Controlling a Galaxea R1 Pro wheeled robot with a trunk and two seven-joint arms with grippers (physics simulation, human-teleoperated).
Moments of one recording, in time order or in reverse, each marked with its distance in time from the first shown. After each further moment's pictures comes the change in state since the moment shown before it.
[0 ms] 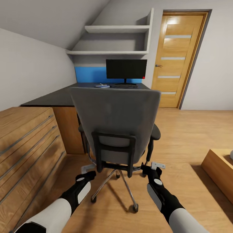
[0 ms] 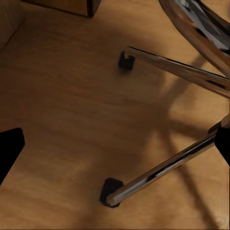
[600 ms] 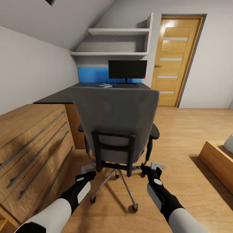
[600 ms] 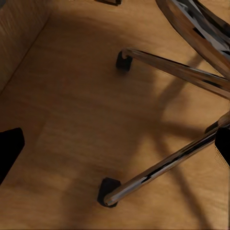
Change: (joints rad) left arm 0.000 0.001 0.005 -0.002 0.002 0.000 0.000; right arm 0.000 0.002 0.001 0.001 0.002 0.007 -0.001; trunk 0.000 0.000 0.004
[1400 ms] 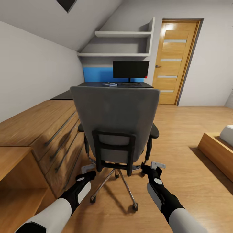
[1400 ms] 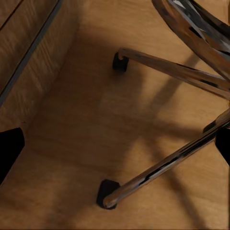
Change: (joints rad) left arm -0.001 -0.002 -0.004 0.000 0.000 0.000 0.002; right arm 0.000 -0.001 -0.006 -0.011 0.000 0.000 0.000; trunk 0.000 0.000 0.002
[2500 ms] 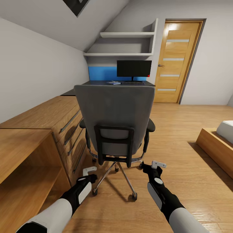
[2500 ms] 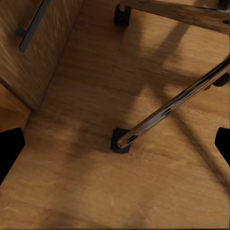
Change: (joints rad) left arm 0.000 -0.007 0.000 0.008 -0.005 0.107 0.003; right arm -0.001 -0.001 -0.010 -0.009 0.001 0.000 0.000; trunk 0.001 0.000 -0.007
